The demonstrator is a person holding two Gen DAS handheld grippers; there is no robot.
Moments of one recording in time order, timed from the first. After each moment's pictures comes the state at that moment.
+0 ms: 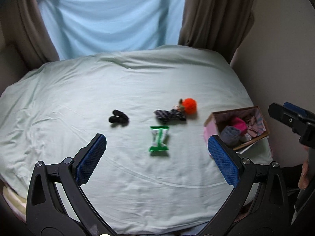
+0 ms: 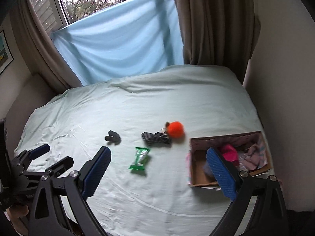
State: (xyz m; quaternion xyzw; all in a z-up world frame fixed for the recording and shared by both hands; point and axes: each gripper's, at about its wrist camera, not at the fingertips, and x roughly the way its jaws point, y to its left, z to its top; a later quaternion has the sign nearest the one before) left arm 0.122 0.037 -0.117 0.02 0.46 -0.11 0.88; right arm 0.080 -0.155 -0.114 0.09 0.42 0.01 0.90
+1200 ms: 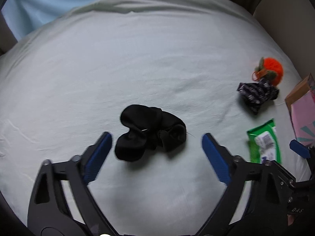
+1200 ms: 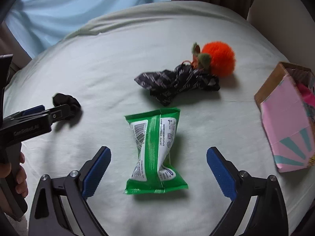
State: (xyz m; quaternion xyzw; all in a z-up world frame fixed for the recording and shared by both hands) left arm 0.371 0.121 -0.468 0.07 0.53 -0.19 0.82; right arm 0.232 -0.016 -0.442 0.11 0.50 -0.13 0.85
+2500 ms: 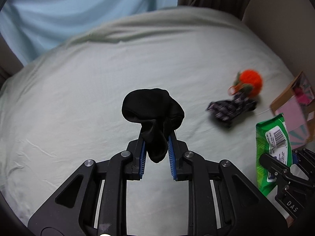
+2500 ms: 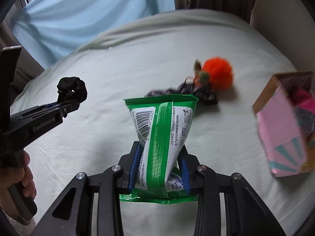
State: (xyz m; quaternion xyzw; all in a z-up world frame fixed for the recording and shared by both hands) left arm 0.344 0.081 -0.376 0.11 0.48 -0.19 0.85; right arm 0.209 -0.033 -0.380 0.14 0.48 -0.09 0.86
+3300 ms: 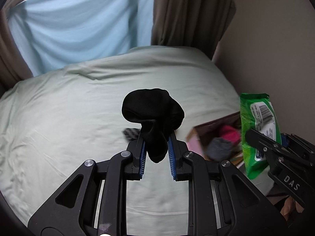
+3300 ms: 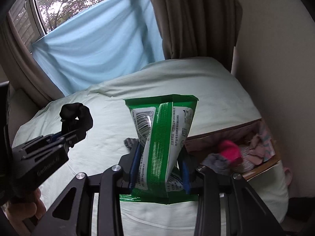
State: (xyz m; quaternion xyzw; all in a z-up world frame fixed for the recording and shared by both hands) left arm 0.193 -0.094 -0.171 0.04 0.44 -0.18 0.88; right arm 0.110 -0.196 -0.174 0.13 0.41 -0.05 0.90
